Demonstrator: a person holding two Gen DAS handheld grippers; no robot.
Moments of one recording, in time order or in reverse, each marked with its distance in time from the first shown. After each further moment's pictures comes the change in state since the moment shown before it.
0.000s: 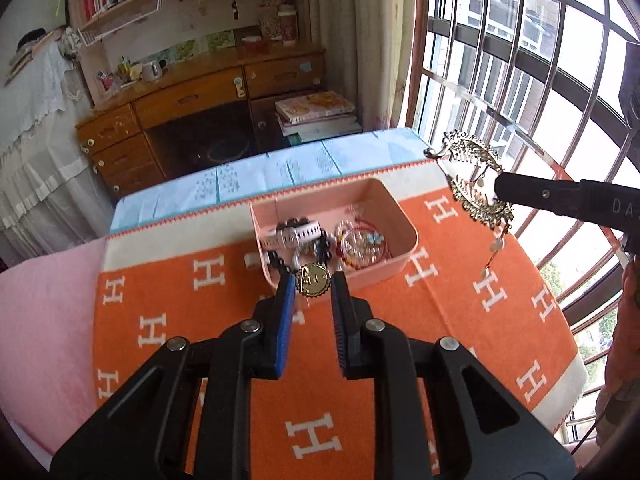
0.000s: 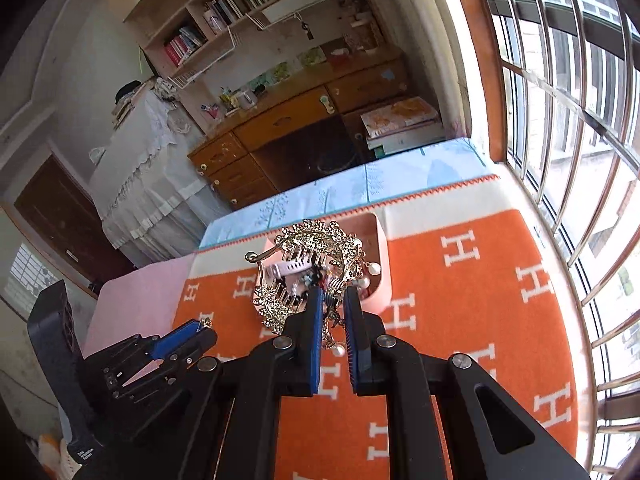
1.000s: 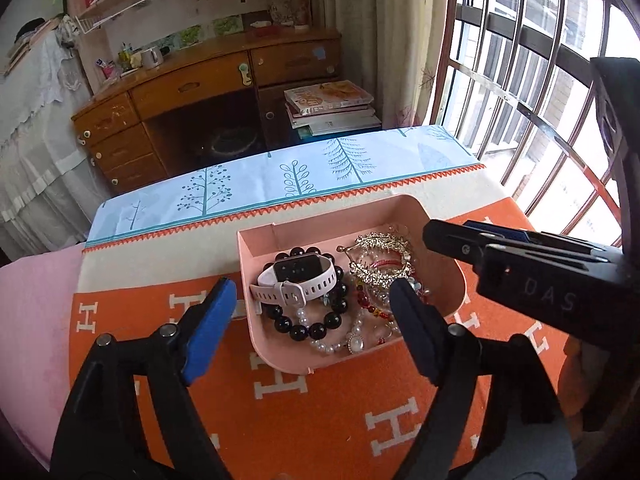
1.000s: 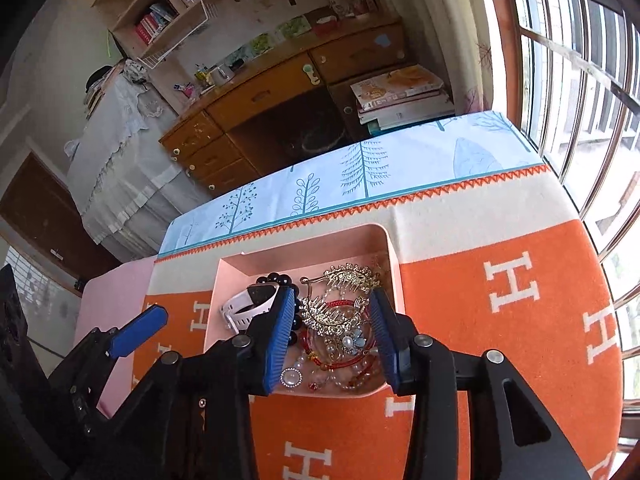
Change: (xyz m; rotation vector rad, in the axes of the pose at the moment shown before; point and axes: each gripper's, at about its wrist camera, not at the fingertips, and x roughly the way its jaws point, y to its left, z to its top) left arm 0.104 0.005 0.032 -0.034 0.048 0.039; right arm 0.171 -0.017 0.036 0.011 0.097 -0.061
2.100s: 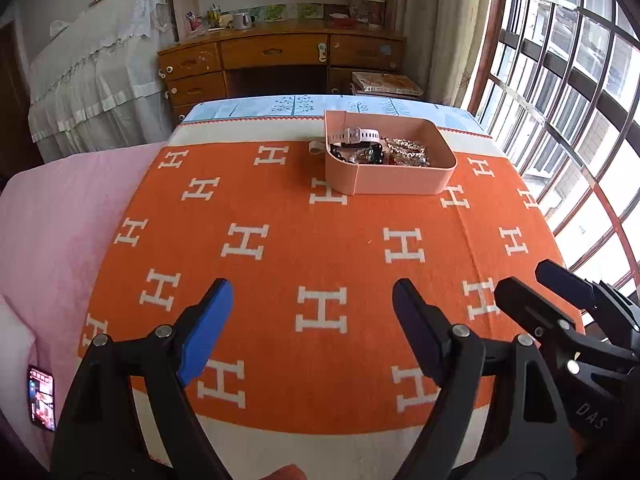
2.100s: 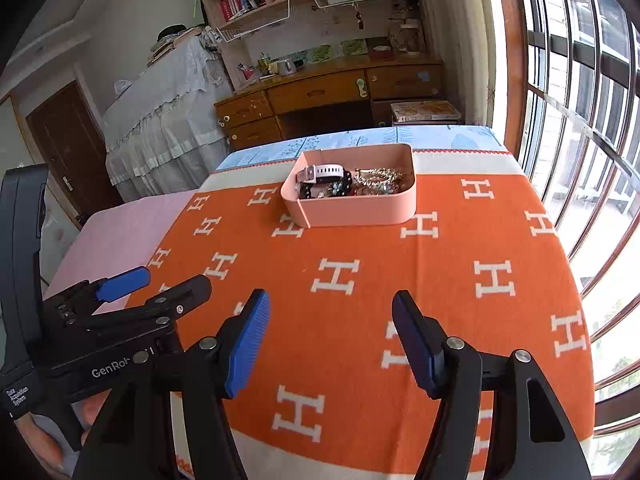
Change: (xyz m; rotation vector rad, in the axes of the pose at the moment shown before) left arm -0.160 -0.004 -0.192 -0.246 0.008 0.147; right arm -0.177 0.045 -0.236 -0.258 -0.096 0.001
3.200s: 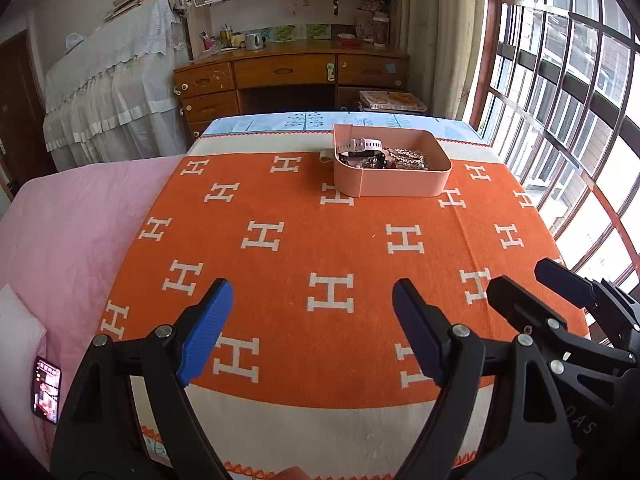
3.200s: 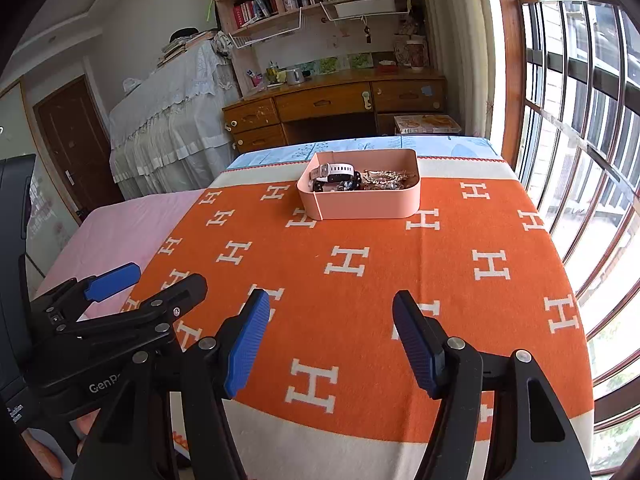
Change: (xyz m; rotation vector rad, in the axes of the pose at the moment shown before) left arm -0.041 -0.007 -0.022 -0.002 -0.078 0.034; right arm -0.030 0.020 -0.025 -0.043 -0.044 -0.012
